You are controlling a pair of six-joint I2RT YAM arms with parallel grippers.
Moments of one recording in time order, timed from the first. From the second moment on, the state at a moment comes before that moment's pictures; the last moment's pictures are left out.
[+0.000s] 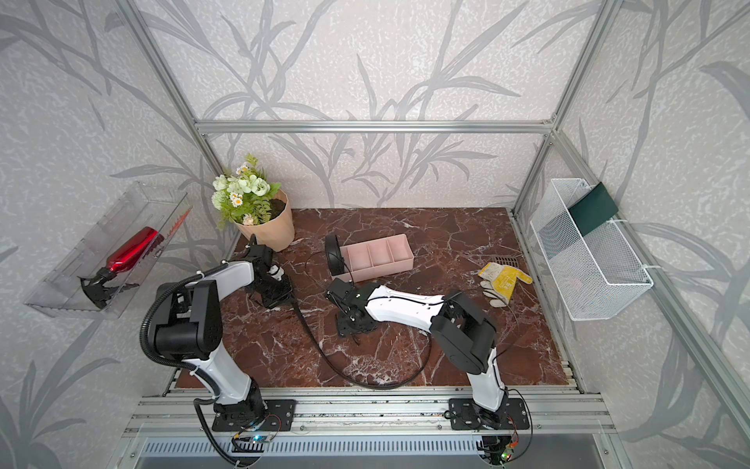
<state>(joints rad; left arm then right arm) 0.08 1.75 1.03 -0.70 0.33 -0.37 1.04 1.98 1.42 -0.73 -0.04 0.76</state>
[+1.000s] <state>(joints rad) -0.10 1.21 0.75 -0.65 0.41 -0.48 0.84 1.75 1.06 -0.74 -0.07 -0.45</state>
